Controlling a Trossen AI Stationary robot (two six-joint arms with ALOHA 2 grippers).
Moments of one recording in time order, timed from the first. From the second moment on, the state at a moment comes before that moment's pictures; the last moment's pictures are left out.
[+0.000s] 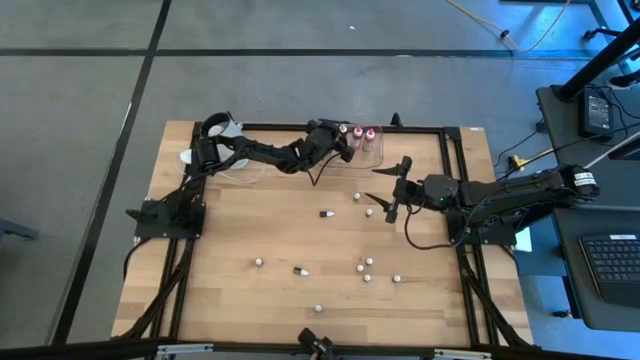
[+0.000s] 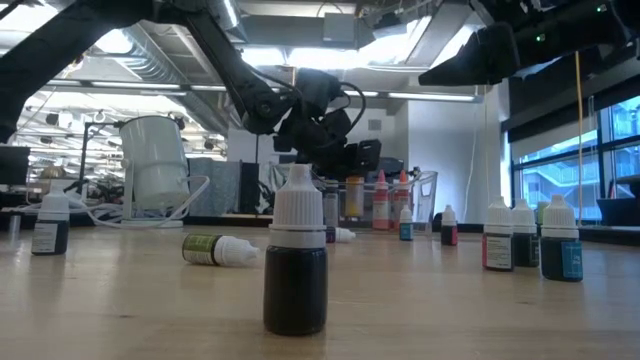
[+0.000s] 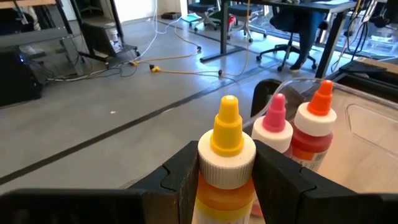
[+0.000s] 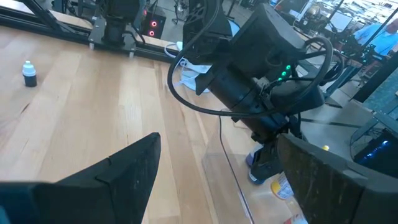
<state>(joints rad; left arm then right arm) 0.40 2.16 1.30 0.59 -0.51 -0.15 0.05 0.95 0.45 0.27 0.41 -0.27</state>
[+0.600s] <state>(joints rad) 0.40 2.16 1.30 0.63 -0.46 -0.15 0.05 0.95 0.45 0.27 0.41 -0.27</state>
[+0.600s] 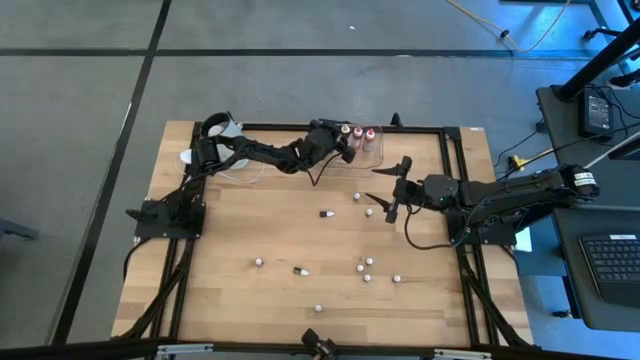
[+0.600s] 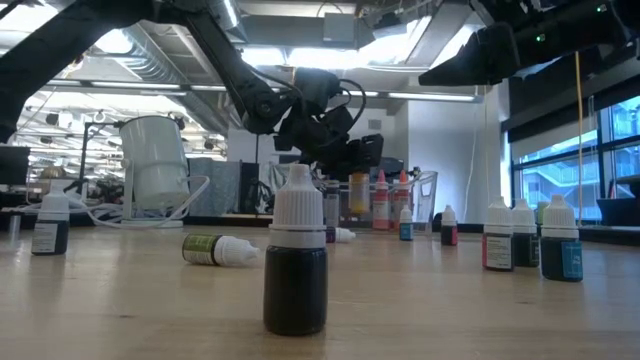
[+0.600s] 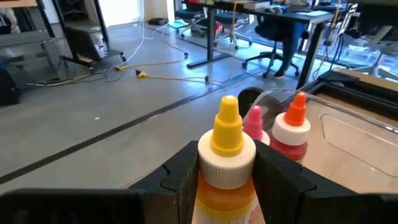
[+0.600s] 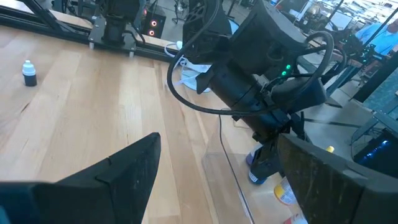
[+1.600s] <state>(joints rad) 0.40 2.16 1.30 0.62 -0.46 -0.14 0.05 0.95 0.45 0.27 0.41 -0.27</state>
